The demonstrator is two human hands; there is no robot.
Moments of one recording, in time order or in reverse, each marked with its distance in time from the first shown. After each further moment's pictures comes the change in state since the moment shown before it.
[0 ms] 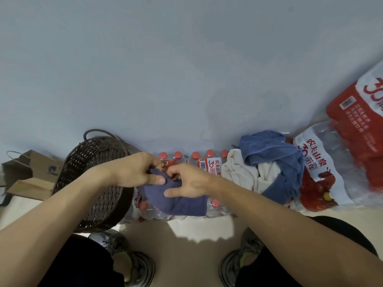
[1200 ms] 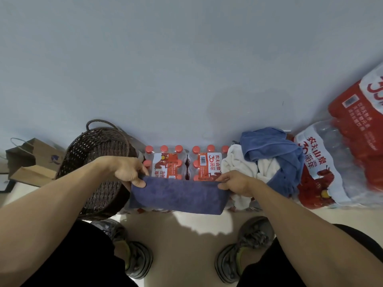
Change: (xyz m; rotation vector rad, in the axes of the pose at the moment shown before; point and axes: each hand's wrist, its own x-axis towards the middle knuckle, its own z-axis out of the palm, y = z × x) left_hand 0.017 -0.073 0.029 -0.457 -0.303 -0.512; right_hand -0.066 0.133 -0.015 0.464 0.026 0.738
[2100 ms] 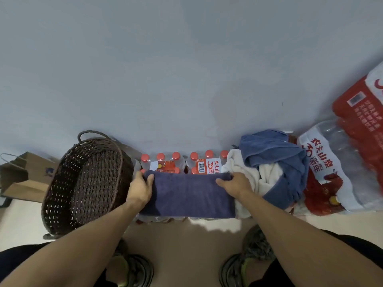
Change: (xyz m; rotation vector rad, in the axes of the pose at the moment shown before) left_hand 0.092 -0.021 0.074 -0.226 0.929 0.010; right_hand 0.025 0.002 0.010 -0.024 0.548 0.043
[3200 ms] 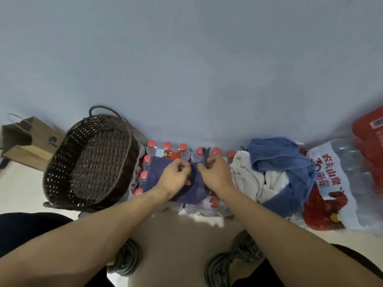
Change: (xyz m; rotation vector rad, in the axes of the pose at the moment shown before) left_hand -0.052 0.070 0.024 -0.457 -0.258 0.135; right_hand -0.045 -0.074 0.033 0.002 0.102 -0.334
